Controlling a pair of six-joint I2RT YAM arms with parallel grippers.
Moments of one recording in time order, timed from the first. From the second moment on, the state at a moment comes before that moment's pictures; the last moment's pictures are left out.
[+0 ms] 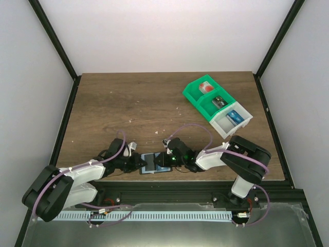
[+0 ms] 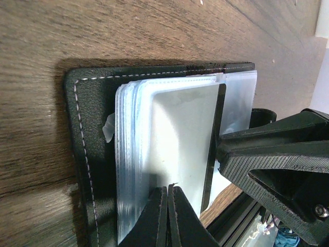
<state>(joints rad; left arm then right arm) -0.55 1.17 0.22 0.08 0.56 -0.94 0.99 1.68 0.57 0.42 -0.27 0.96</state>
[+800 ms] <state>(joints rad) -0.55 1.08 0.24 -0.03 0.52 -0.94 0.98 1.72 0.55 0.52 -0.31 0.98</state>
